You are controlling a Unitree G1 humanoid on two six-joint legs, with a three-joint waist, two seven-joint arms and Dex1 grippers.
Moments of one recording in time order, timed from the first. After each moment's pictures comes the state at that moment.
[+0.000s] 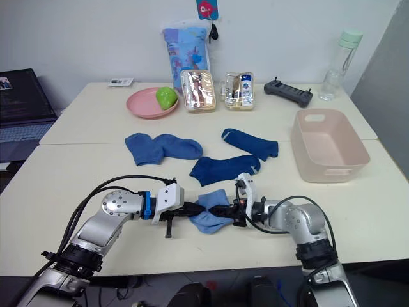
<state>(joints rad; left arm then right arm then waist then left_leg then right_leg) -0.35 0.63 -0.26 0.12 -0.15 0.04 -1.15 -0.41 -0.22 0.10 -0.07 0.73 1.16 0.56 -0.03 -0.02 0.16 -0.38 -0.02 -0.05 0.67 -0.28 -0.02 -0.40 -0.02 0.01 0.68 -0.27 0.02</state>
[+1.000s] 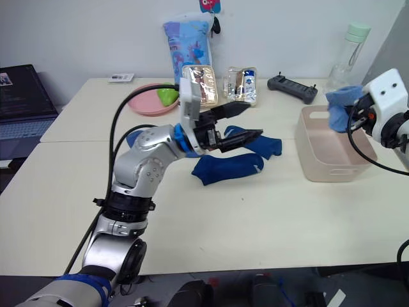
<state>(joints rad) -0.83 0.21 -0.11 0.07 -0.50 0.42 -0.93 -0.71 -1.05 0.04 0.24 0.11 0.32 0.63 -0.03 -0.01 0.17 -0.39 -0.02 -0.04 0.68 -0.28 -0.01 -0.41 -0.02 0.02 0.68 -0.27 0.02</state>
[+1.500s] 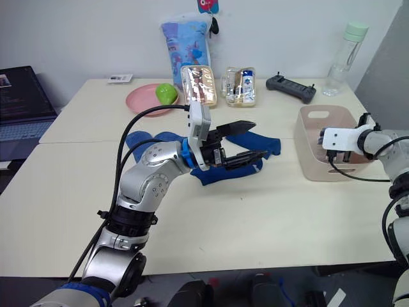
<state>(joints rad) -0.73 0.22 -0.14 -0.03 -0.49 0.42 -0.92 -1.04 -0.93 0.45 1.03 -0.52 -0.42 0.60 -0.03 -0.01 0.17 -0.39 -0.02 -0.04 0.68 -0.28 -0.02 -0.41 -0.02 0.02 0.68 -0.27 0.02</state>
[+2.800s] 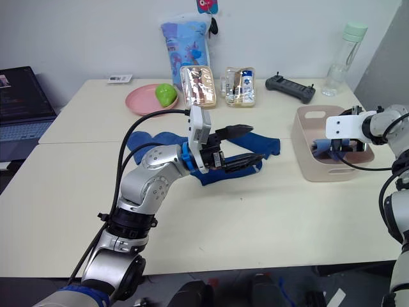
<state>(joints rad) -0.71 0.22 -0.14 0.00 -0.46 0.41 -0.93 -1.25 -0.92 0.44 1.18 -0.56 -0.45 0.92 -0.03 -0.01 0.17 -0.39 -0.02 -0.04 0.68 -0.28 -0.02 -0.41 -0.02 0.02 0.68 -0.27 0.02</state>
